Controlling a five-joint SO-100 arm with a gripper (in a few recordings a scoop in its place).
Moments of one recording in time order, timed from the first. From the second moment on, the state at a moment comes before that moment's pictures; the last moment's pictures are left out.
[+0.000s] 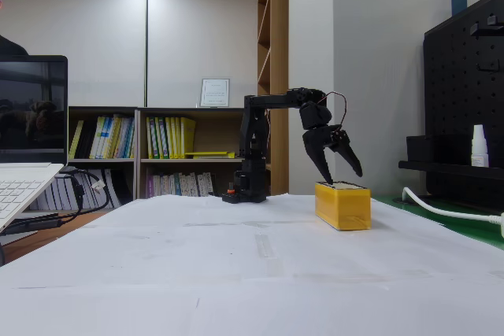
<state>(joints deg) -31.1 85.2 95.6 72.9 -59.4</state>
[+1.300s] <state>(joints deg) -4.5 -5.6 17.8 88.2 -80.6</state>
